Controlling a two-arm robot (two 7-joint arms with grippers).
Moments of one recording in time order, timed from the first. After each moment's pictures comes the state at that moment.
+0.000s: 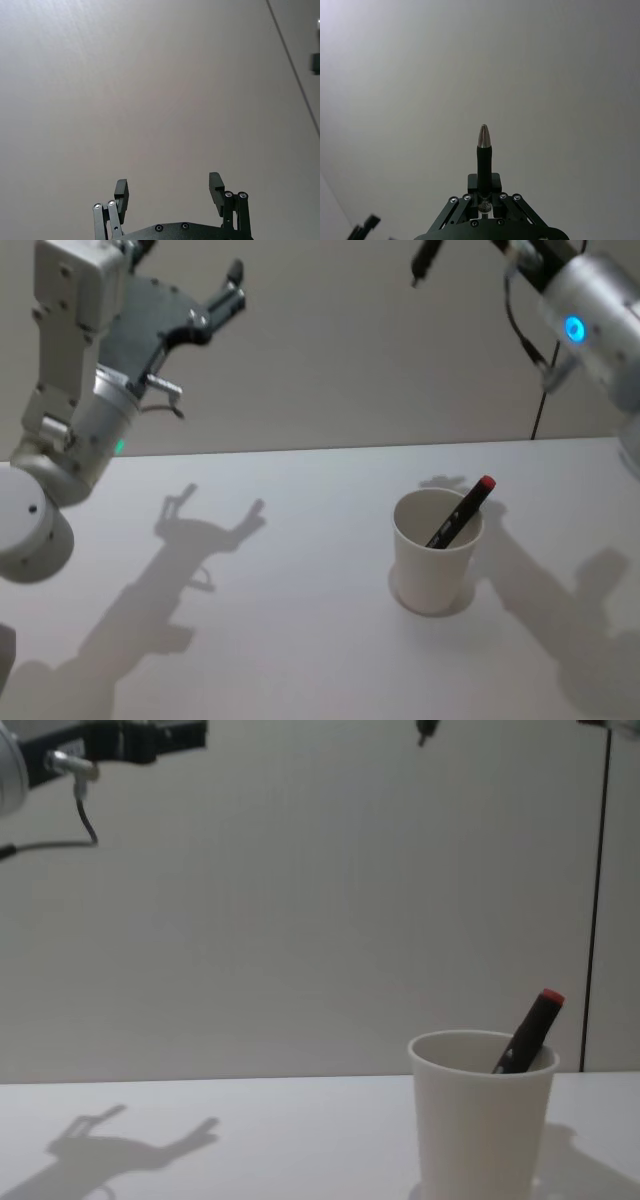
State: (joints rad) left arm -0.32 0.37 0.21 -1.72 -0.14 -0.04 -0.11; right arm 0.49 0.09 -0.23 -1.76 0.72 0.38 -0.04
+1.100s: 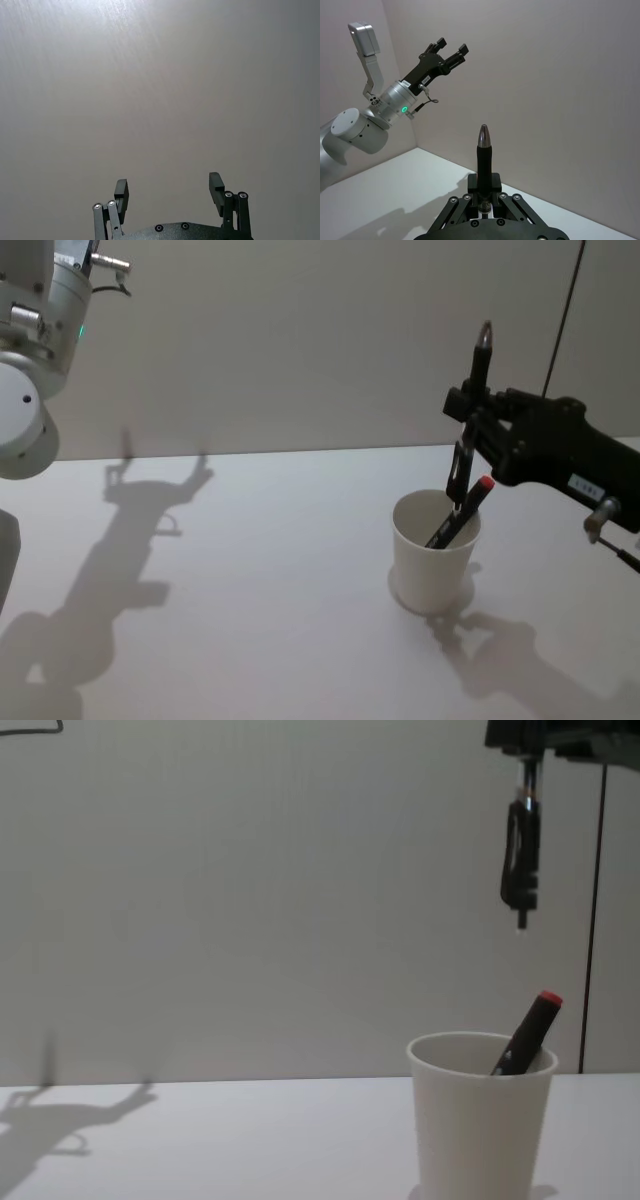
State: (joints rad) left arm -0.55 0.31 0.17 -1.53 -0.01 -0.11 0.03; right arm 0.05 0.53 -0.20 -2.15 0.72 0.38 0.27
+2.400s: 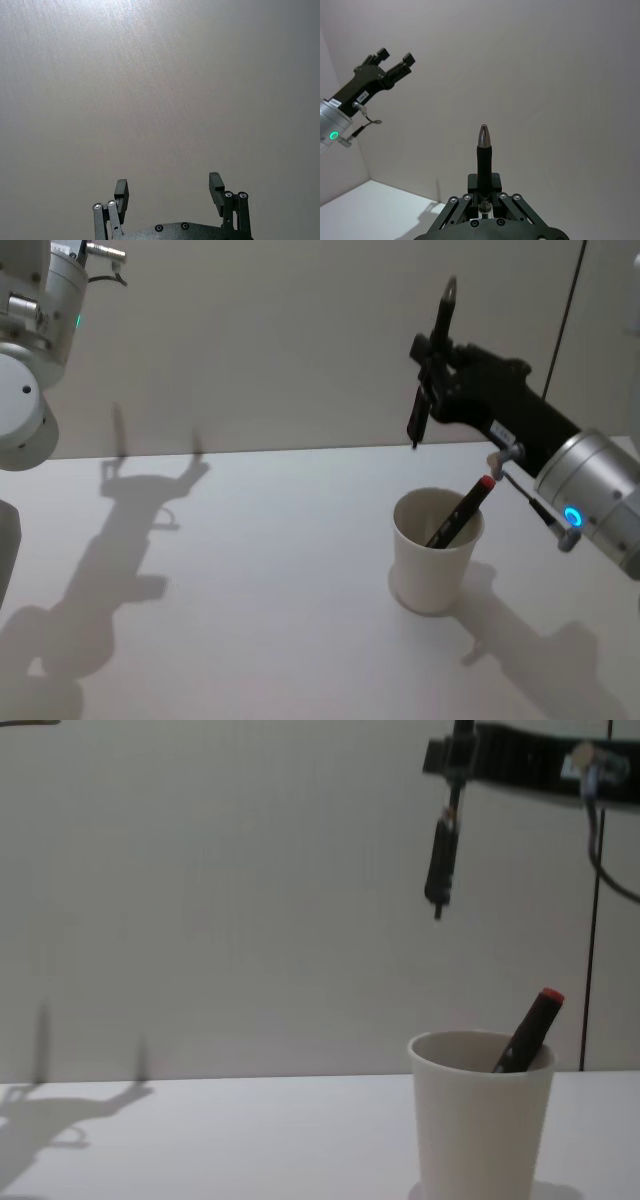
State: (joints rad) left arm -0.57 0.30 0.16 -1.51 0.00 -0.12 0.04; right arm 0.19 0.28 -0.32 -1.94 0.51 0.28 0.14
